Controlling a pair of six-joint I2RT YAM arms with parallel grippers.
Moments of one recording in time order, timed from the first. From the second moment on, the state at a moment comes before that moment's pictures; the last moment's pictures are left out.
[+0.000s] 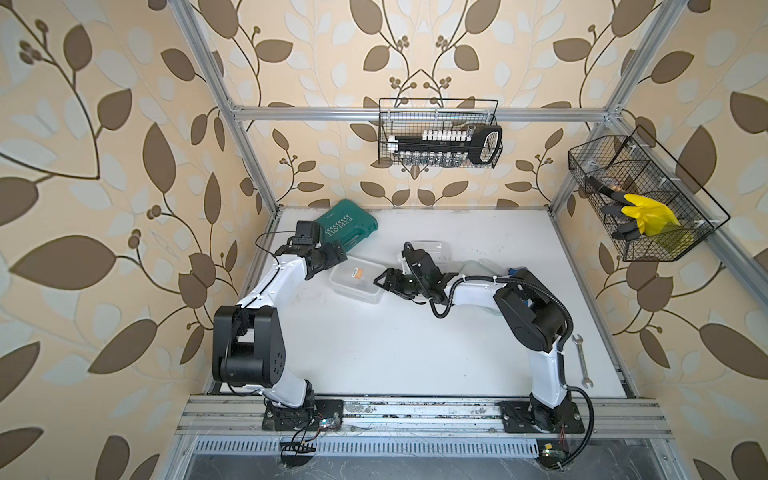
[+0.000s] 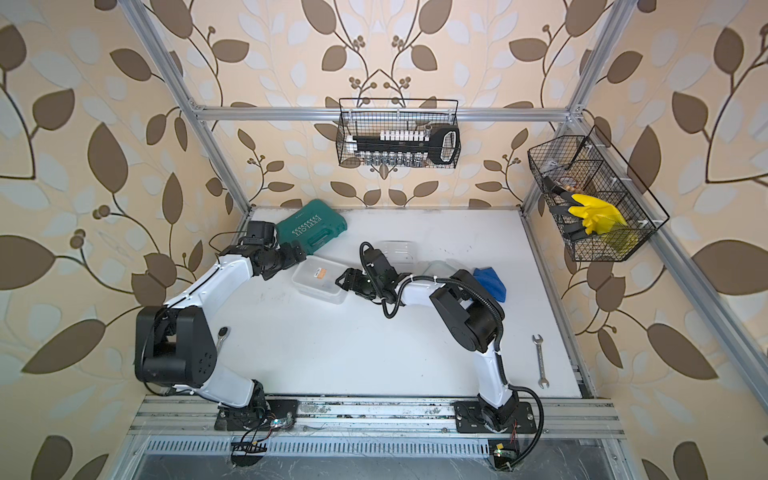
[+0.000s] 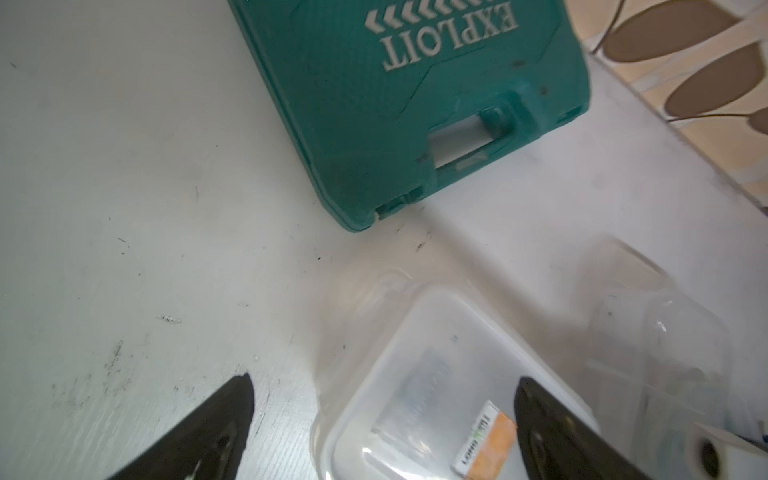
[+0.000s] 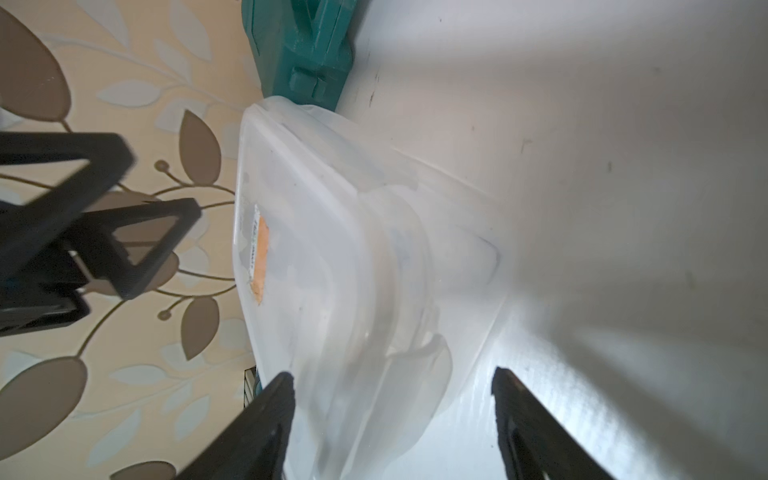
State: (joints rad) left arm 0.00 1.58 1.13 -0.52 0.09 -0.52; right arm 0.71 2.05 1.23 0.19 -0.32 0.99
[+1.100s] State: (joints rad) left arm -0.12 1.27 0.72 -0.39 0.27 -0.66; right arm 0.67 2.05 1.24 0.19 -0.35 1.03
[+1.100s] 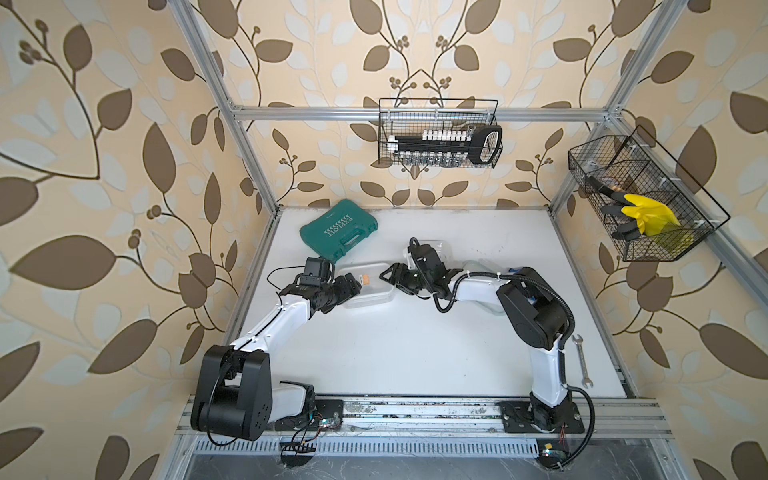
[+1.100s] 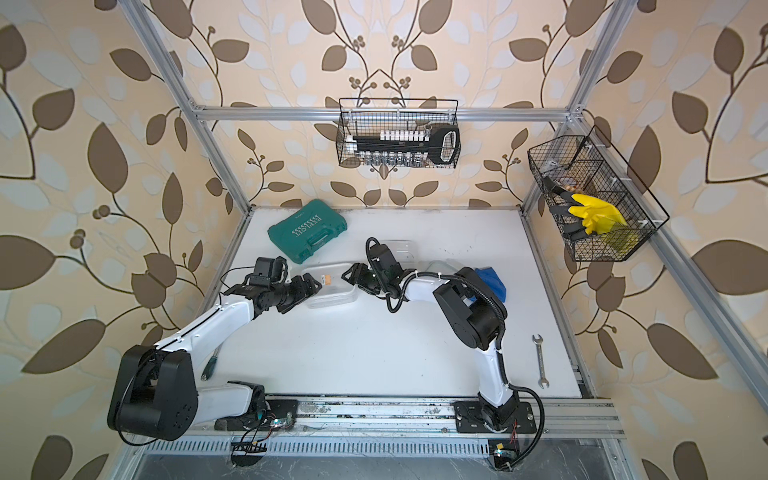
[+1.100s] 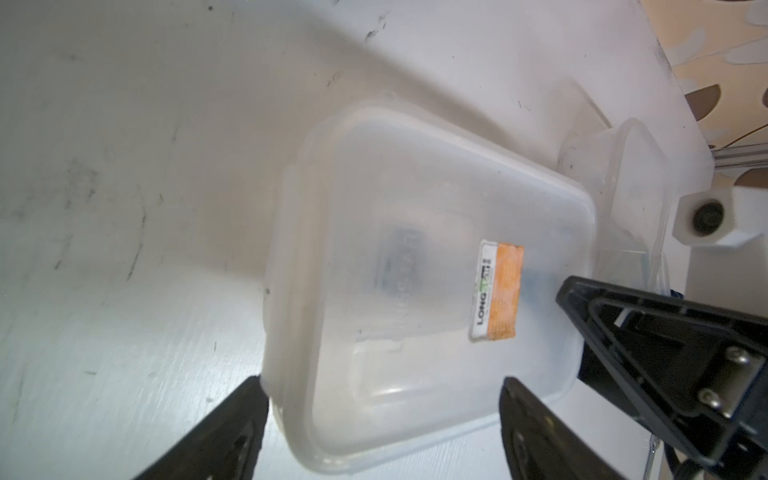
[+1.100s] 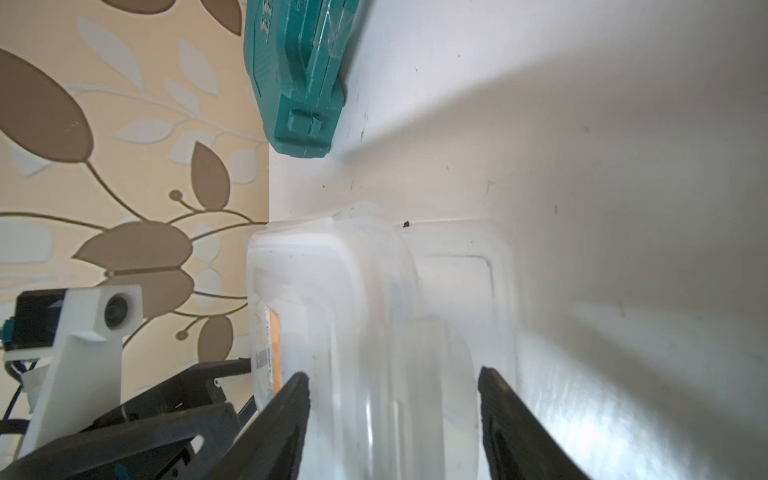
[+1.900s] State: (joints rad) left arm -0.24 1.36 0.96 -0.44 0.12 -0.54; right arm 0.66 1.98 1.17 0.17 -0.27 1.12
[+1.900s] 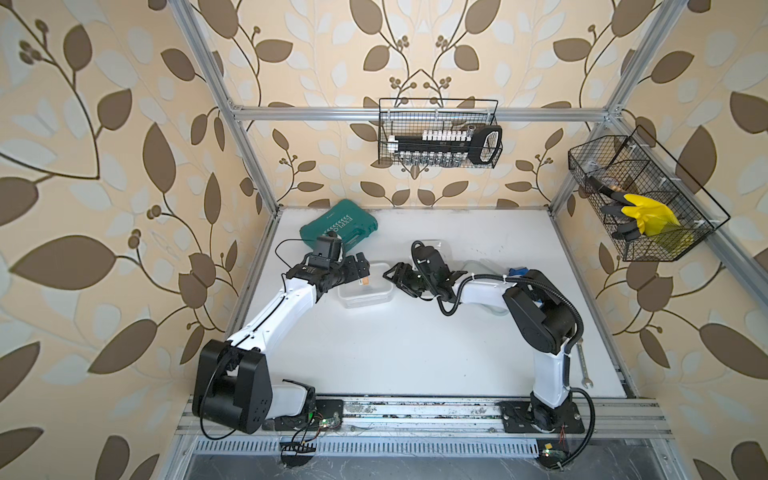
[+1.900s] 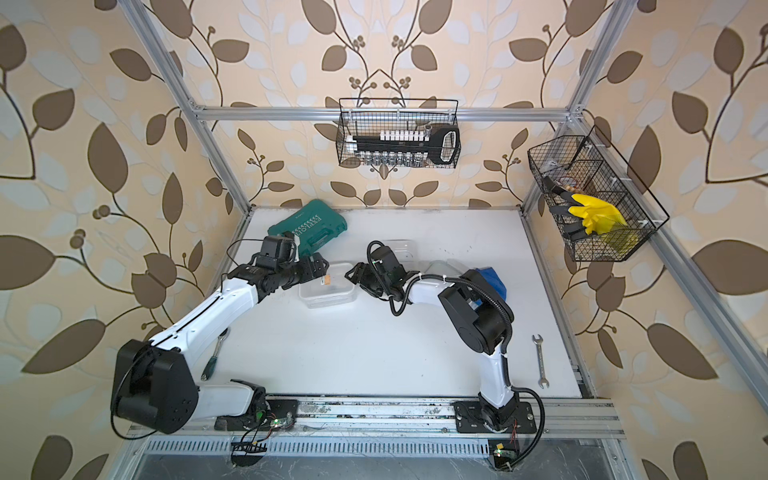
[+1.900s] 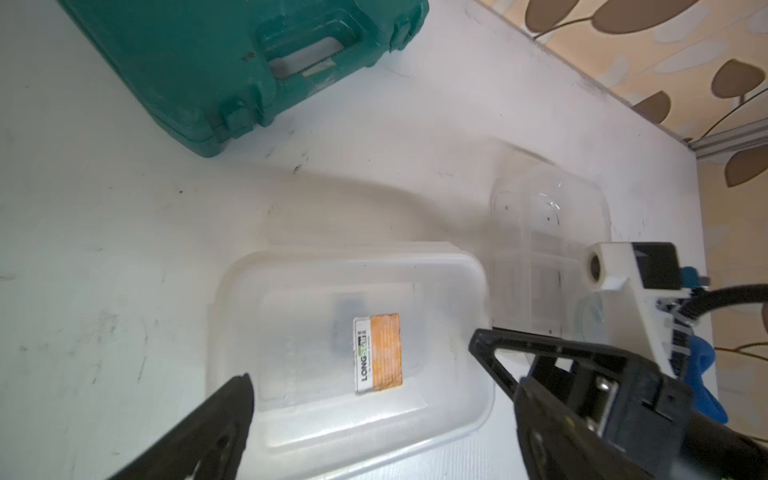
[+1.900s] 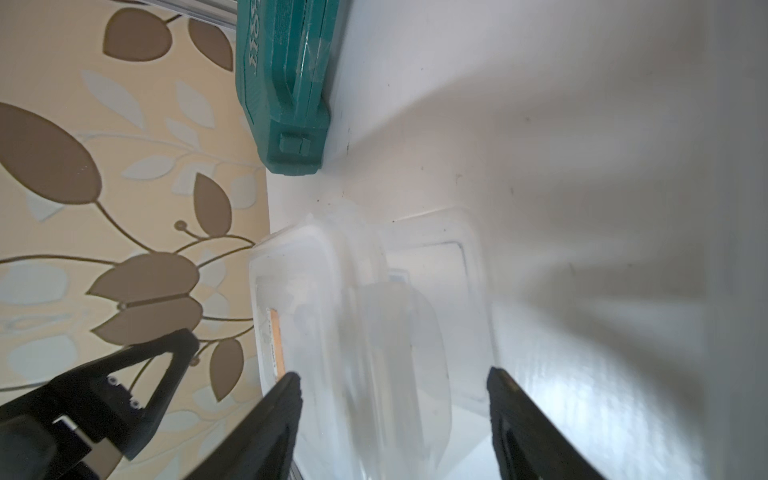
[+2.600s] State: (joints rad) left arm -0.31 1.45 0.85 -0.15 0.07 -0.51; right arm 0.84 1.84 0.87 0.51 0.13 1.54
